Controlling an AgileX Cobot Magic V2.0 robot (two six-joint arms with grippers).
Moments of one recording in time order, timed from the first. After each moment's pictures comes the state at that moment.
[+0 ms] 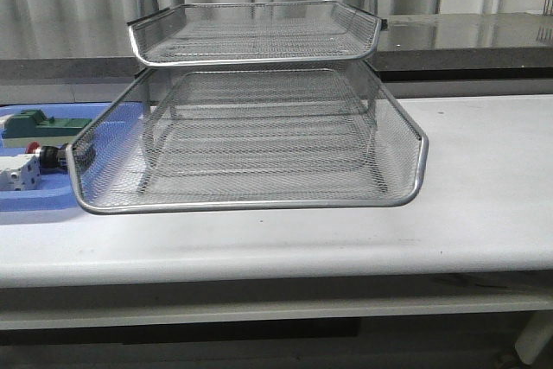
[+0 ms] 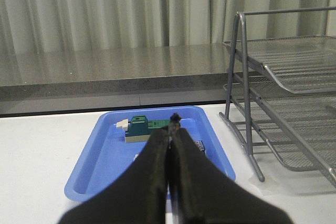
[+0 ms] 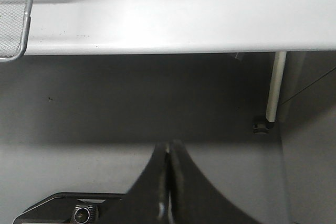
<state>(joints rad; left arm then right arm) -0.02 0.00 0.00 0.06 0.02 -0.04 0.17 0.53 -0.84 -0.11 1.21 0.17</state>
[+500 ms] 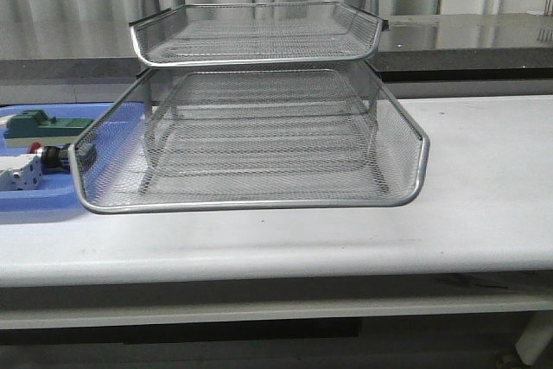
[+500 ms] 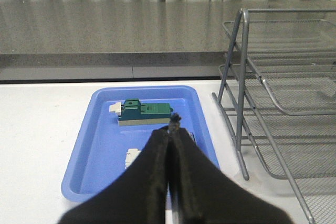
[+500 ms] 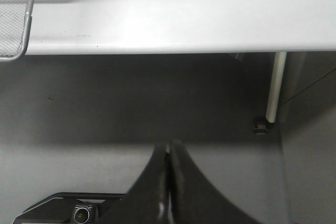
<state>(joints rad) -0.02 0.49 -0.52 0.02 0.31 -0.04 0.17 0.53 -0.84 -0.11 1.21 0.17</state>
